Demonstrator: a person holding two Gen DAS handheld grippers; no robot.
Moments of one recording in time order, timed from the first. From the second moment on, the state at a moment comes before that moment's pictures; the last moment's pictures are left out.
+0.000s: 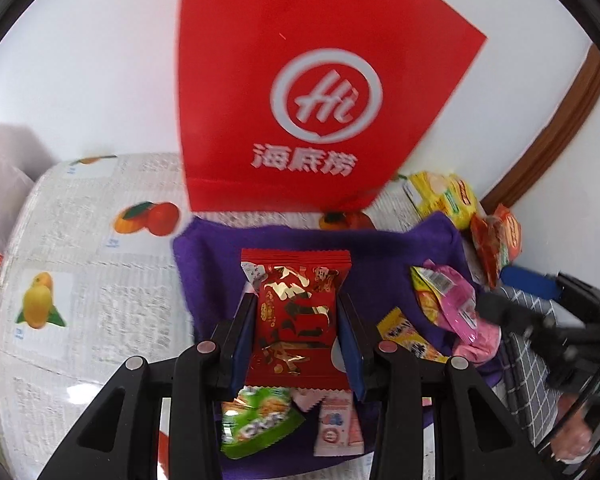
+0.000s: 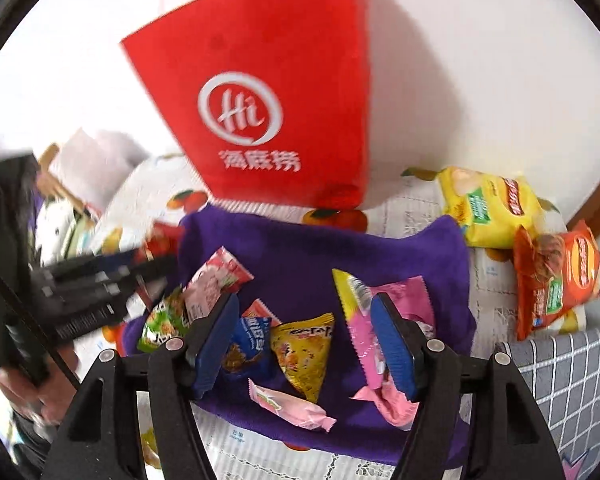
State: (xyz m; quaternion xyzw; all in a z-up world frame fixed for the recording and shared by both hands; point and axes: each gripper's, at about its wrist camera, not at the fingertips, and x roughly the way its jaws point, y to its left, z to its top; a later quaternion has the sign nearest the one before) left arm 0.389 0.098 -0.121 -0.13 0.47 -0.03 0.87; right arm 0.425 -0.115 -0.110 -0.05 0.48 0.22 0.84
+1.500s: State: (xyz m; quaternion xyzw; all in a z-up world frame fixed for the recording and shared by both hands) left arm 0.397 0.070 -0.148 -0.11 0.51 -0.05 0.85; right arm 0.425 -0.114 -0.110 -0.06 0.48 0.22 0.84
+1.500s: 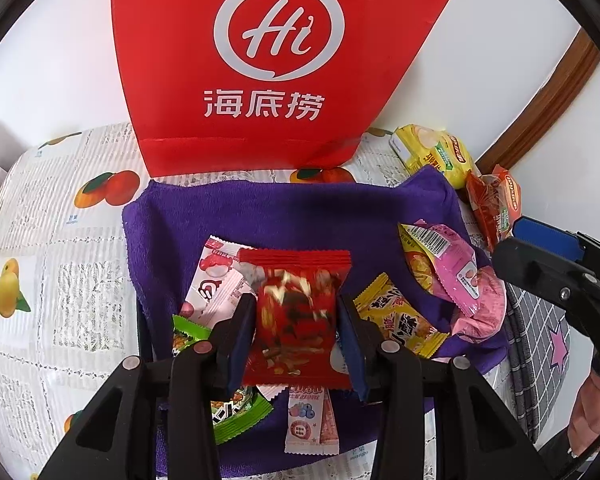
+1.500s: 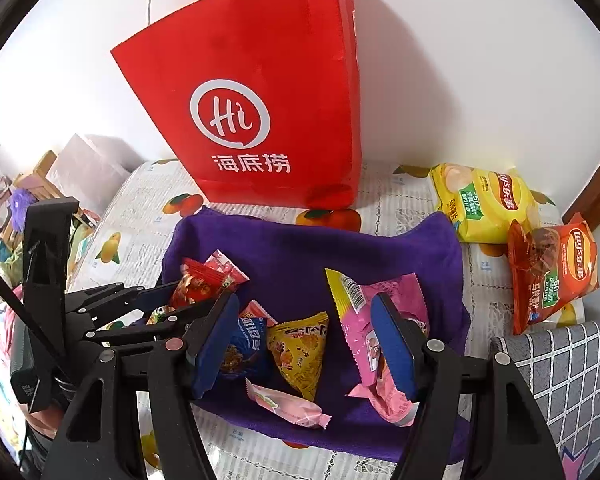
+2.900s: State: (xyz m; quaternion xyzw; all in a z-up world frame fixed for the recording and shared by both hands) left arm 0.349 0.062 -0.068 -0.02 0.44 -0.03 0.90; right arm 0.300 -0.140 -0.064 -0.05 0.42 0.10 0.90
